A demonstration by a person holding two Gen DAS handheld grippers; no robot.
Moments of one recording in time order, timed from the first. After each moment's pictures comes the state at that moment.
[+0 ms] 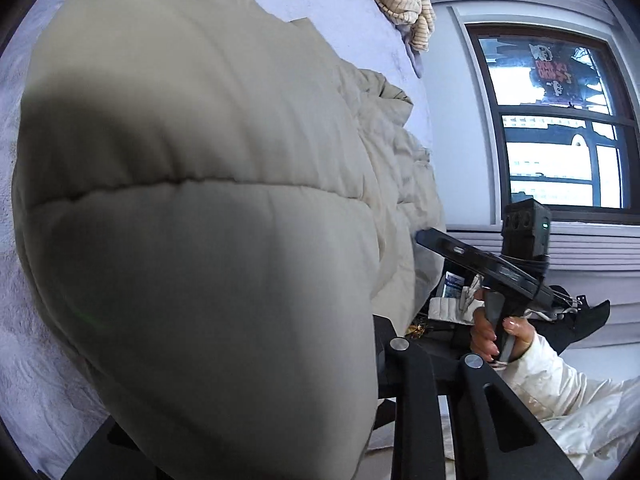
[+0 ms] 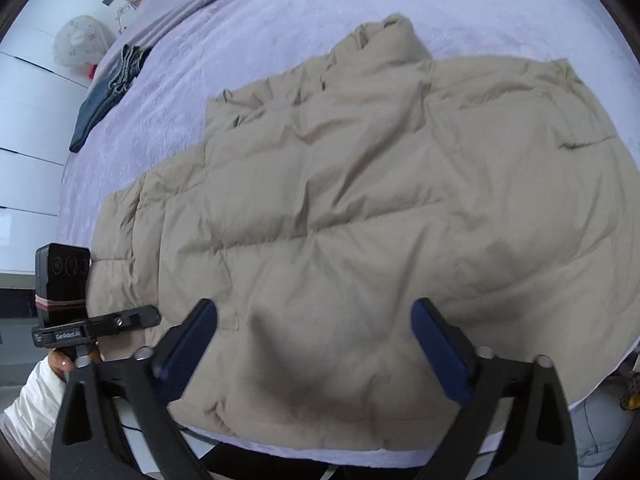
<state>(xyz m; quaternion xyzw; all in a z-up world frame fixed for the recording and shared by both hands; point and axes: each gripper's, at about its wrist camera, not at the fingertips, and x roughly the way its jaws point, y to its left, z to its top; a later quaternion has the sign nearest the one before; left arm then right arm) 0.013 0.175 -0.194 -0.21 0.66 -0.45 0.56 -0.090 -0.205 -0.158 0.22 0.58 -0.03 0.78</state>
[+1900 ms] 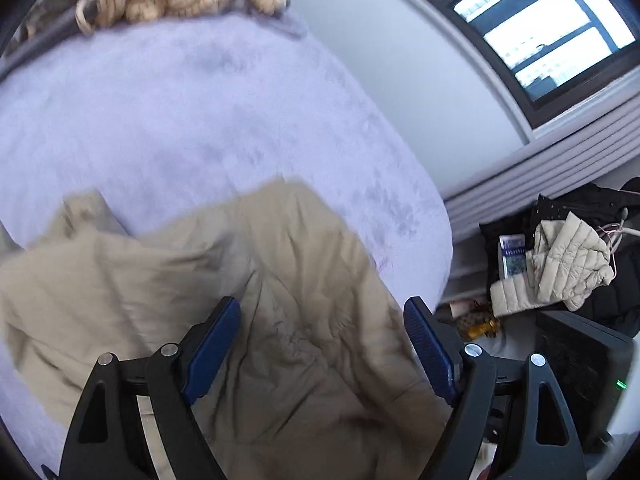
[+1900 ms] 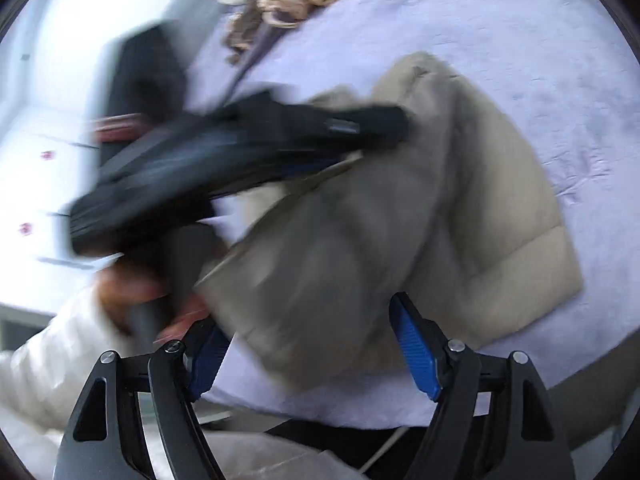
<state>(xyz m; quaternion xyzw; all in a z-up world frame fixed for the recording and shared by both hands) -0.048 -0.222 -0.045 0.04 0.53 -0.51 0.67 -0.210 -0.312 -0.114 0.37 0.48 -0.01 0.79</state>
